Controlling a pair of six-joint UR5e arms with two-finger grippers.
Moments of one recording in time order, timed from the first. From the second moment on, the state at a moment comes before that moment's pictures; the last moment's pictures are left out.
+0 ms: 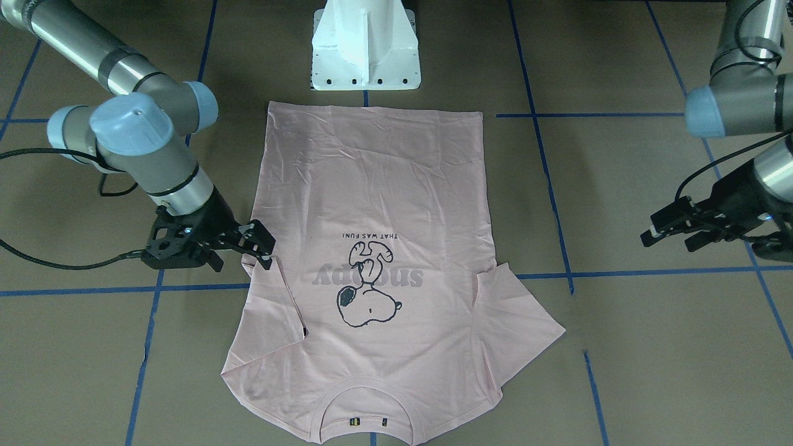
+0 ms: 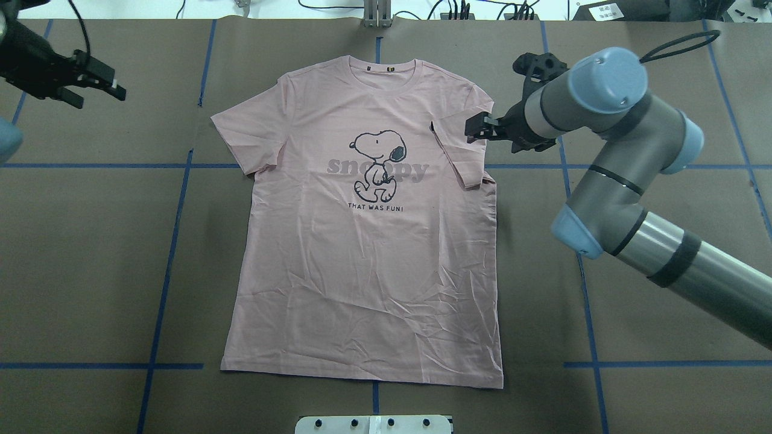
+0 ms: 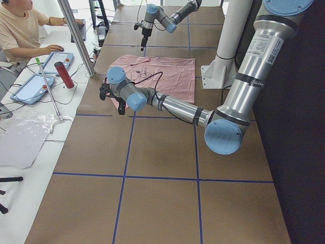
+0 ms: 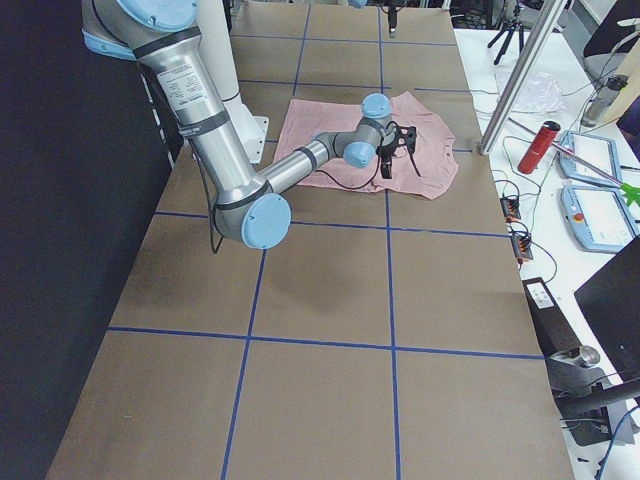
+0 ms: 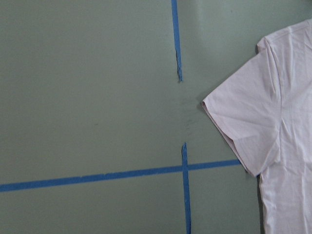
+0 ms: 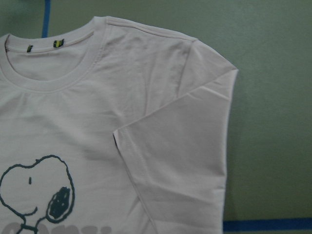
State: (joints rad) left arm -1.17 -1.97 -1.47 -2.04 -2.42 -0.83; right arm 0.82 -1.10 1.56 -1.05 2.01 1.24
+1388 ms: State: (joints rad) left arm -0.93 -2.20 -1.04 -2.39 -2.06 -1.09; right arm 0.90 -1.30 1.70 -1.04 2.11 1.24
